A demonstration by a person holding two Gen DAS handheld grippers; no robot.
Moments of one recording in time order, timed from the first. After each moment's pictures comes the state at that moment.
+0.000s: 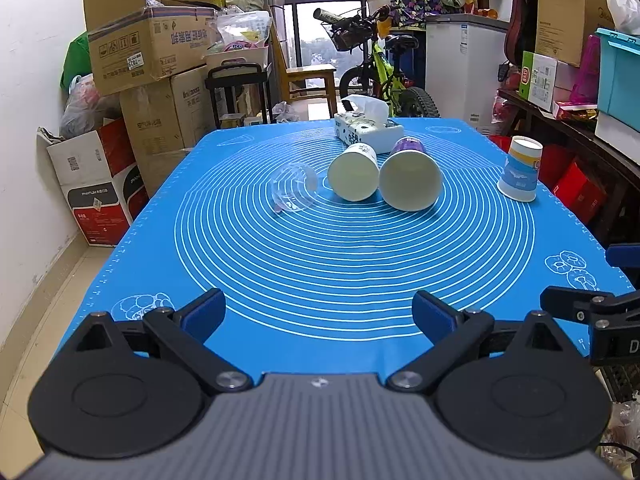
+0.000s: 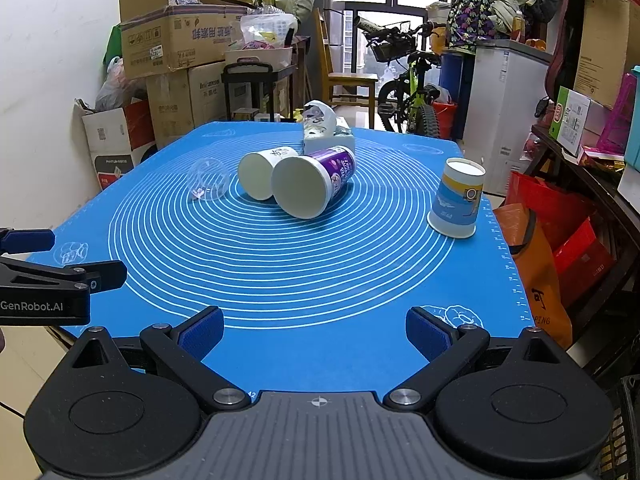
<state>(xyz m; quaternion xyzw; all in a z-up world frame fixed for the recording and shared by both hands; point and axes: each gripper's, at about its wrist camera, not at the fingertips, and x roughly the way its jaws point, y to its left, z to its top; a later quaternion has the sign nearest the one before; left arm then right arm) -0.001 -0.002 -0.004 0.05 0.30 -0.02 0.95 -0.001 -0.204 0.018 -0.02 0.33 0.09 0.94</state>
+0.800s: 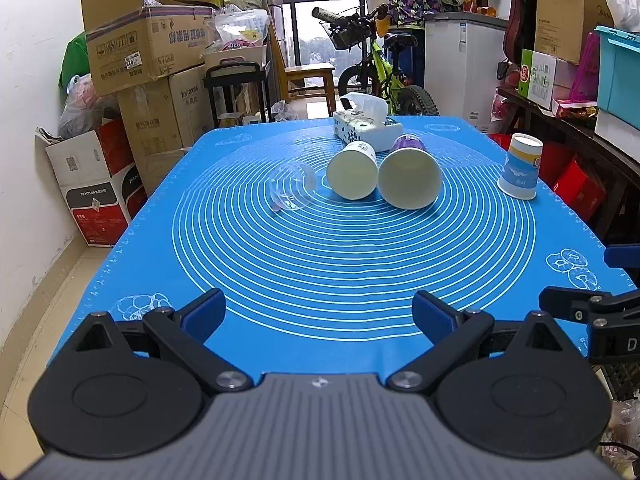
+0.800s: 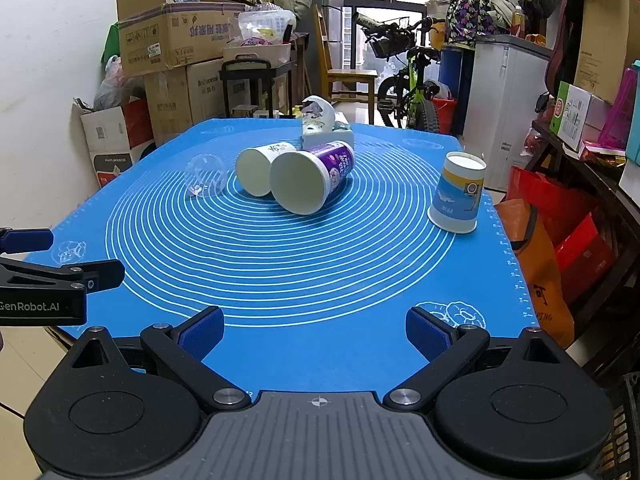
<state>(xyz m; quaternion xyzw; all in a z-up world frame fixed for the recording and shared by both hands) 0.001 -0.006 -0.004 0.05 0.31 -0.02 0.95 0.003 -0.202 0.015 -0.02 0.34 0.09 0.94</state>
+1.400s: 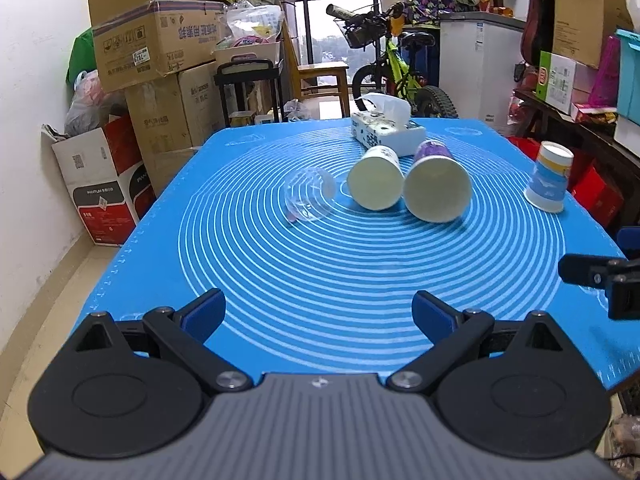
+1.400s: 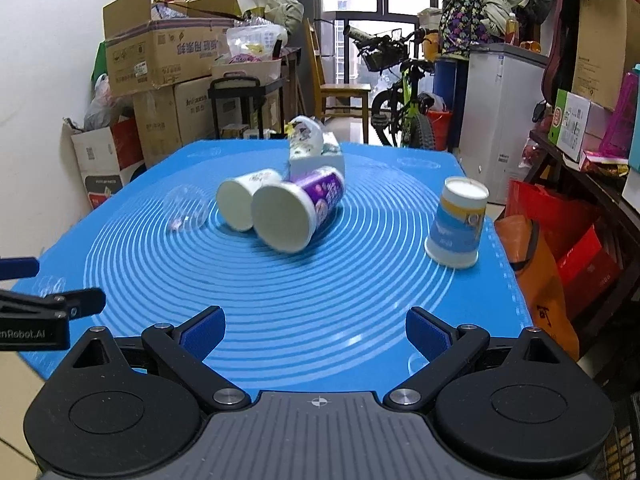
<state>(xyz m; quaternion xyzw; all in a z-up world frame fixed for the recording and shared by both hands) 0.040 0.006 -0.010 0.04 0.31 0.00 0.95 0.051 -0.205 0.024 -0.01 0.32 0.09 0.94</state>
